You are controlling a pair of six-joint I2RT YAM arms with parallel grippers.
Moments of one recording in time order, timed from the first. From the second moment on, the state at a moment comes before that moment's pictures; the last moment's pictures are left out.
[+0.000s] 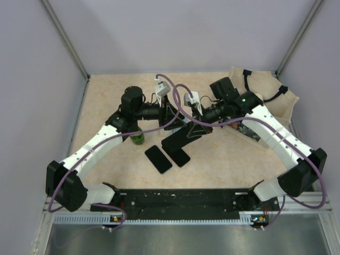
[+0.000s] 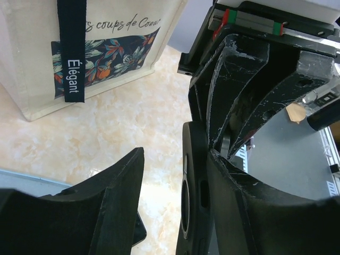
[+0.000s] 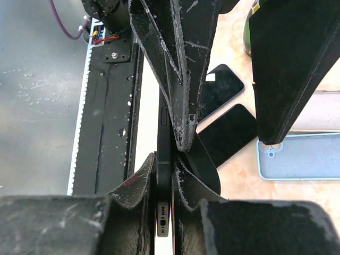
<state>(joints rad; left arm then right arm) -0.53 1.30 1.09 0.03 0.93 -0.29 0.61 1.44 1.50 -0.97 -0.93 -0.58</state>
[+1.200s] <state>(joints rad) -0.56 1.41 1.00 0.29 1.03 -0.47 0.62 1.45 1.51 -1.05 -0.86 -0.58</state>
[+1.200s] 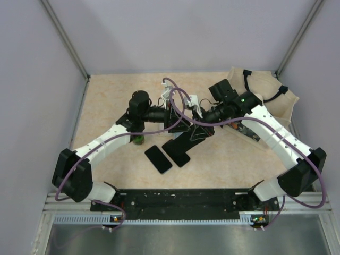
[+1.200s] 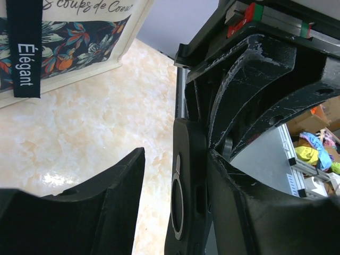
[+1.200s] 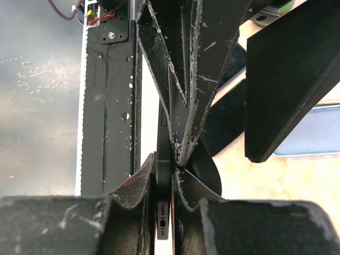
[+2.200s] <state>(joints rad) -0.50 1.42 1.00 0.21 0.88 -0.47 0.62 1.42 1.51 -1.01 -0.83 -0.57</state>
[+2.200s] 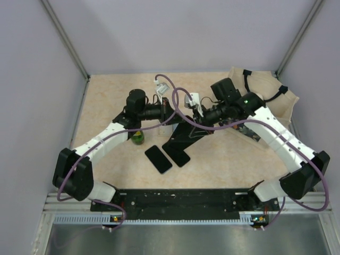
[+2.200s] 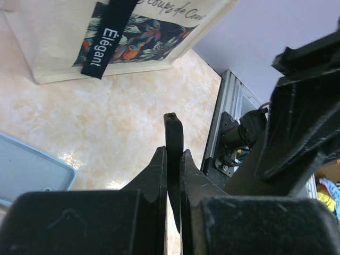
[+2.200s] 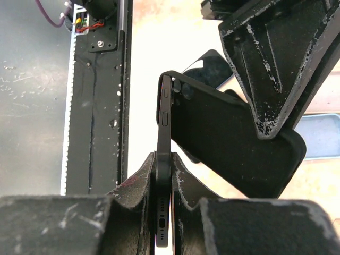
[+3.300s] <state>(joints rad) -0.41 1.58 0.92 0.44 0.74 -0.72 0.42 1.13 1.26 -1.03 -0.67 -0.57</state>
